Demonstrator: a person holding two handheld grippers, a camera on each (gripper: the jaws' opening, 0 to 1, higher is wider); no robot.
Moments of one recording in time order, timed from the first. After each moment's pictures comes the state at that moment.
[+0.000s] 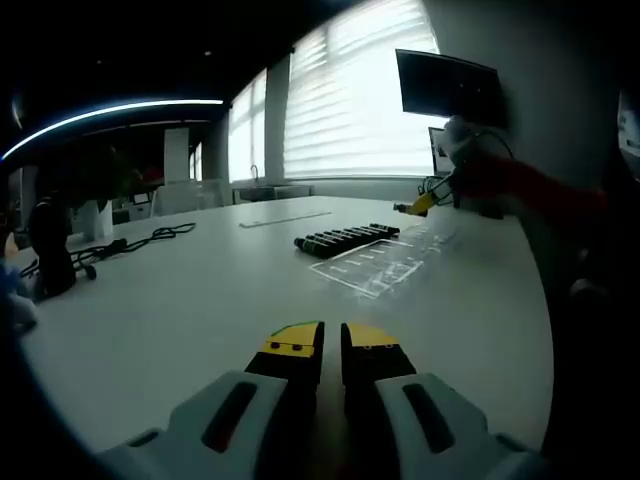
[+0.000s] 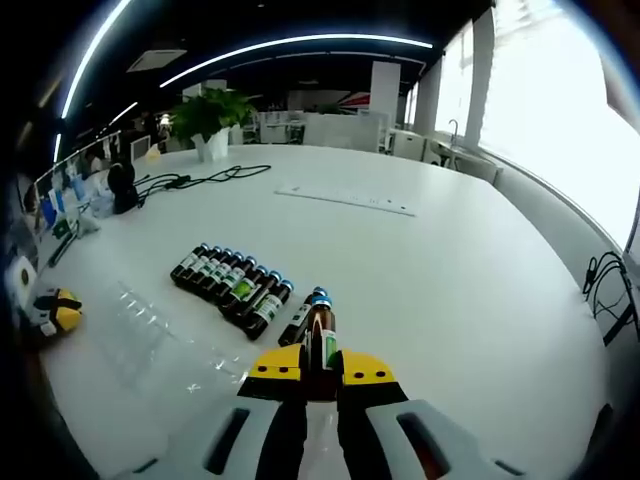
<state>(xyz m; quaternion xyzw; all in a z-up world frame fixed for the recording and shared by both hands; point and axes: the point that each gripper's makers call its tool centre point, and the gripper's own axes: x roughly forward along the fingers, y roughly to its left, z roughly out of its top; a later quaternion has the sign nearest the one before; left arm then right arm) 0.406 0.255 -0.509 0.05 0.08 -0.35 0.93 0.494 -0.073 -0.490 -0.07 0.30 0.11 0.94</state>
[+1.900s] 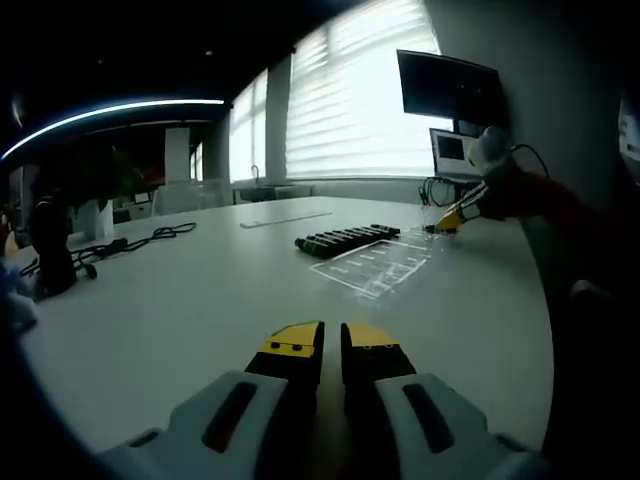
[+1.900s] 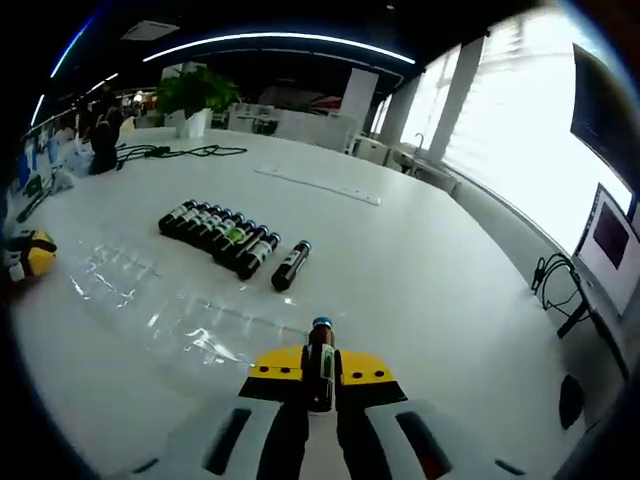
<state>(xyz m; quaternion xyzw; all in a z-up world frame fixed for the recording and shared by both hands) 0.406 0.256 -0.509 0.05 0.08 -0.34 0.93 0.445 -0.081 -0.507 -0.16 0.29 0.02 0.95</state>
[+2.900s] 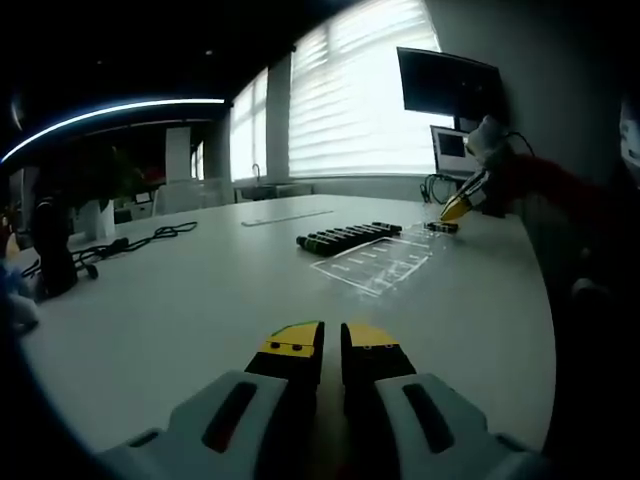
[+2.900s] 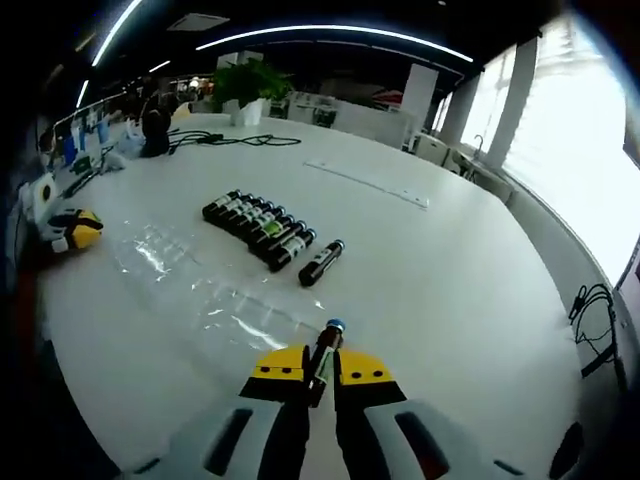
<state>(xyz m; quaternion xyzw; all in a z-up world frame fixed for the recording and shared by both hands) 0.407 0.256 -0.510 0.05 0.09 -0.34 0.93 0.445 -0.083 -0.501 -0.16 0.33 0.15 0.92</state>
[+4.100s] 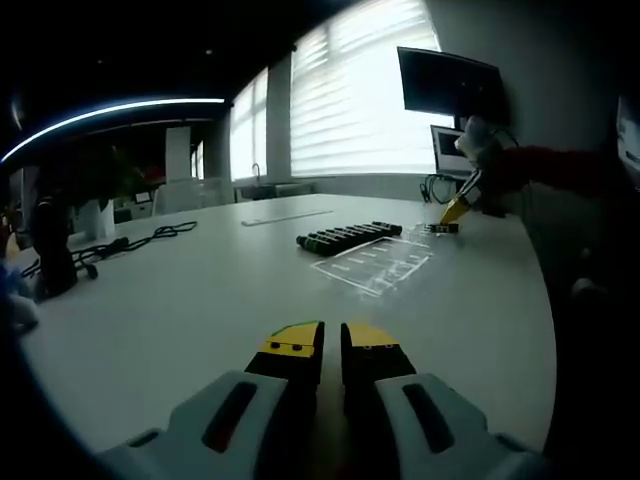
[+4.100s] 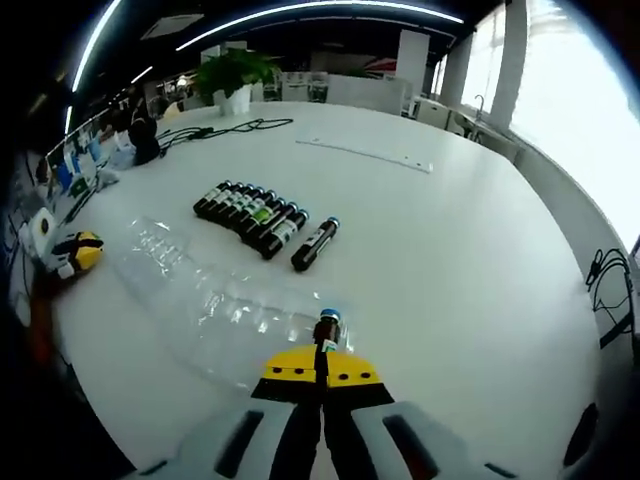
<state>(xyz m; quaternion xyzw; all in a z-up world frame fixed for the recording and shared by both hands) 0.407 0.256 -0.511 0.05 0.09 -0.34 0.93 0.440 -0.086 -0.518 -0.12 0.40 0.15 0.89</state>
